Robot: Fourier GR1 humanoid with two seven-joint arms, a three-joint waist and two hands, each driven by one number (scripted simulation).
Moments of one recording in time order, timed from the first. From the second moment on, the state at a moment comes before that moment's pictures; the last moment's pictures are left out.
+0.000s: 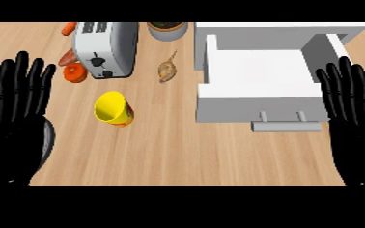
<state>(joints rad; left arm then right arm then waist) -0.03 0.11 -0.01 -2.10 0.04 0.03 0.00 0.00 -0.07 0.01 -2.10 0.03 0.03 0.00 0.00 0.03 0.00</state>
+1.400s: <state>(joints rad) -0.14 0.13 0.19 -1.42 0.20 -0.09 -0.16 -0.16 -0.14 -0.05 -1.91 -0.08 0.16 0.07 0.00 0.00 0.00</state>
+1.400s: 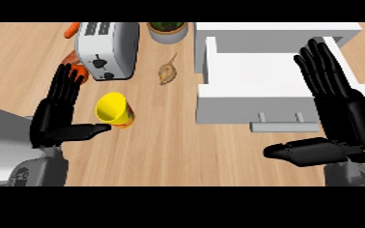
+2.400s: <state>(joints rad) -0.35 0.22 0.29 -0.58 0.11 -0.15 -0.67 -0.23 -0.16 -0.09 -1.89 -0.08 0.17 0.10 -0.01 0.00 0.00</state>
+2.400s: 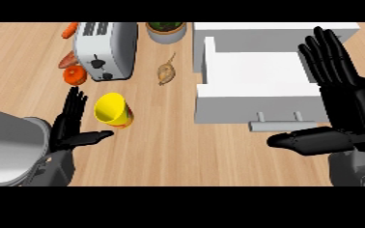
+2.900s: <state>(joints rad) -0.46 0.23 0.32 -0.25 0.07 -0.15 -0.93 -0.29 -0.17 -0.11 -1.85 -0.10 0.17 0.12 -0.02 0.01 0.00</state>
